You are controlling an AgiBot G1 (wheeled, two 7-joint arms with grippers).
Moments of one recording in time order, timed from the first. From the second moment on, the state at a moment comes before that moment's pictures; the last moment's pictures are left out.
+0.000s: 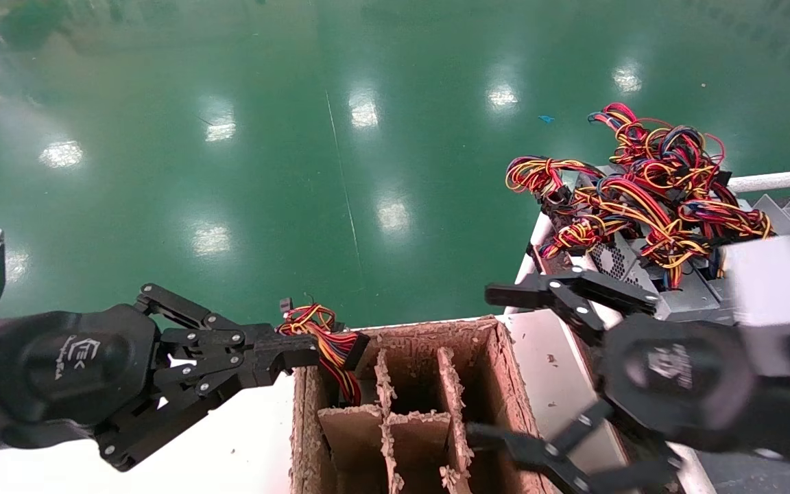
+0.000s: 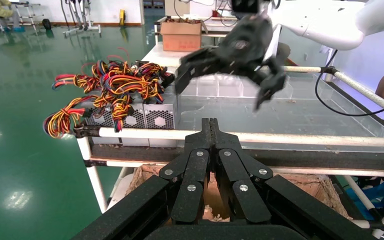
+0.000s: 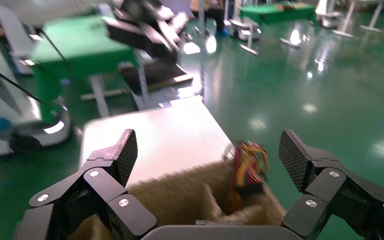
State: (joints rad) left arm -1.09 0.59 0.34 -1.27 0.69 1.47 -0.15; right arm 1.09 -0.66 -0.31 1.26 -0.82 -1.43 0.18
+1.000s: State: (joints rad) left arm -1.09 0.59 0.34 -1.27 0.69 1.47 -0.15; right arm 1.28 -1.02 -0.51 0.97 -1.14 -1.24 0.18
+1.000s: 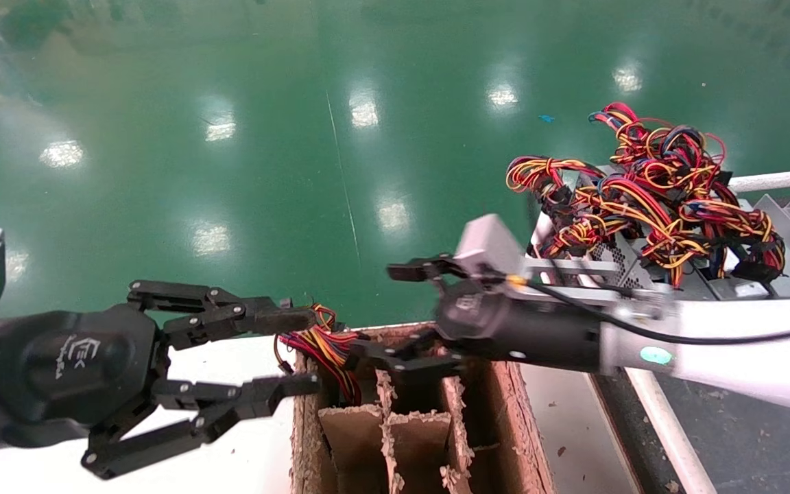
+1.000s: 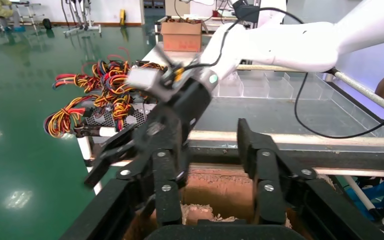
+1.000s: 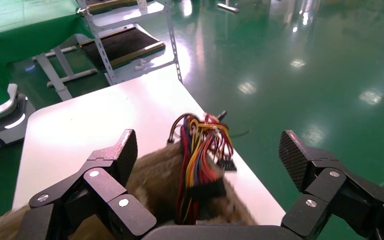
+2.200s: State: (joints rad) left arm -1.09 0.59 0.34 -1.27 0.69 1.47 -0.15; right arm 1.41 -1.34 -0.62 0.53 -1.24 -1.16 0.00
